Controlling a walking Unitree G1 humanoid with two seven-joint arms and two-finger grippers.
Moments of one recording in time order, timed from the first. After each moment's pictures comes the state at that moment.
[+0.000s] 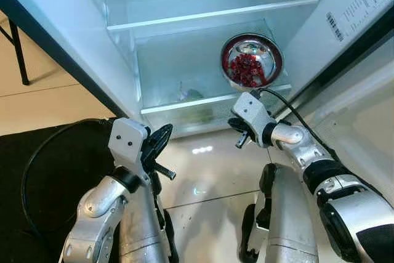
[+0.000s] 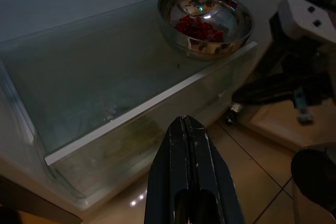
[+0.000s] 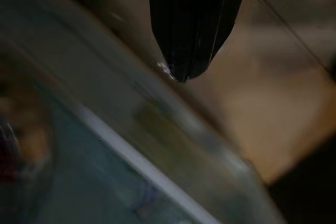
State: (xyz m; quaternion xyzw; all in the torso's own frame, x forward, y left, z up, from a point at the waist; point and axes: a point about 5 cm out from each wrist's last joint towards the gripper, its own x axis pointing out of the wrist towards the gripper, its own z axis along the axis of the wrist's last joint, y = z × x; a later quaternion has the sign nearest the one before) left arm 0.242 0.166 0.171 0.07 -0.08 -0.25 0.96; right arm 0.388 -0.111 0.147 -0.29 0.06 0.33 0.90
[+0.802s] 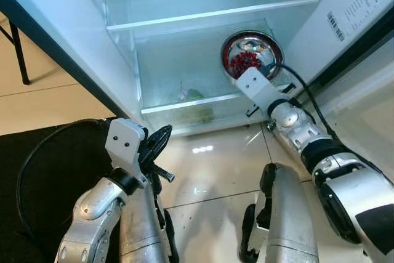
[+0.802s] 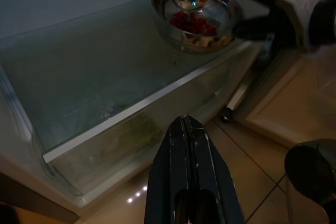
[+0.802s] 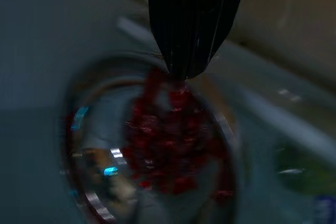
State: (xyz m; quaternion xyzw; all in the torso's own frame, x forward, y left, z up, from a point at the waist) left arm 0.238 0.169 0.175 0.06 -0.07 -0.26 0.96; right arm 0.414 -0.124 0.195 -0.37 -0.01 0.08 0.93
